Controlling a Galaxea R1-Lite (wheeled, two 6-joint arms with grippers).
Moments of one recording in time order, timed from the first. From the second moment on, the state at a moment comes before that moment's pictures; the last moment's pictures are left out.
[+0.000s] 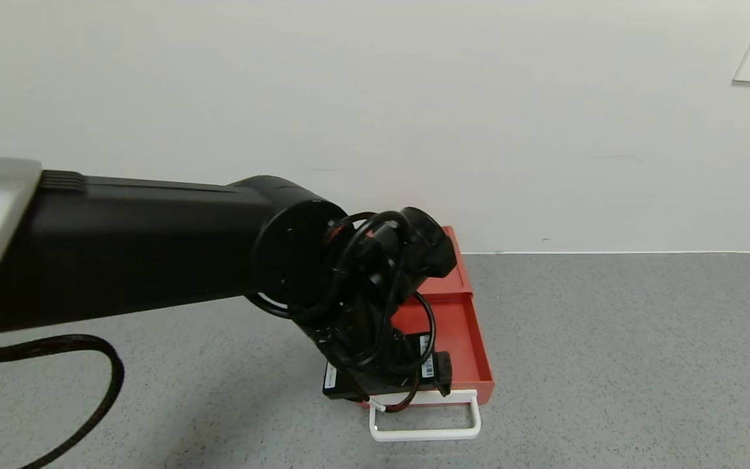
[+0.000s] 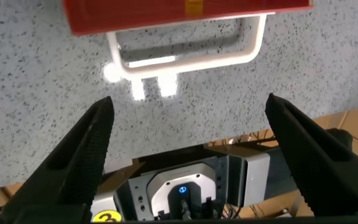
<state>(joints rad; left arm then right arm) -0.81 2.05 -1.72 0.86 0.02 -0.79 0.00 0.00 0.00 0.01 -0.01 0.01</state>
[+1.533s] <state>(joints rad) -0.84 2.34 -1.97 0.94 0.14 -0.85 0.00 0.00 0.00 0.01 -0.01 0.01</state>
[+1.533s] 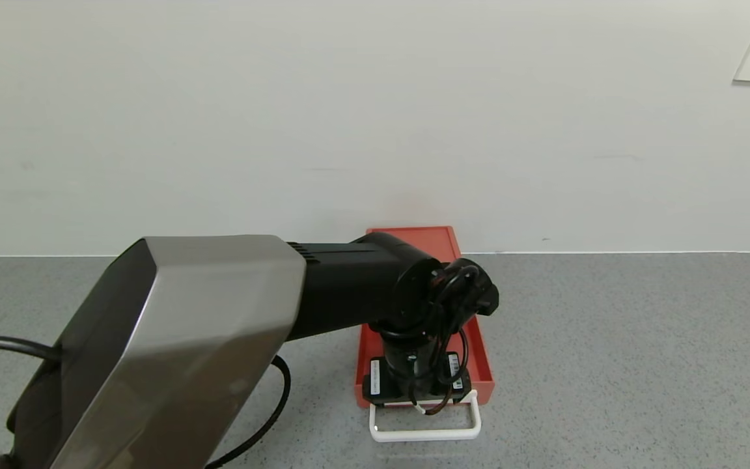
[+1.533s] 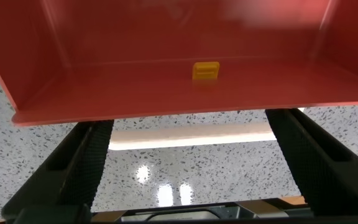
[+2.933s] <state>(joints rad) -0.78 2.36 -1.98 0.73 0.35 -0.73 0.00 0.00 0.00 0.01 -0.01 0.01</state>
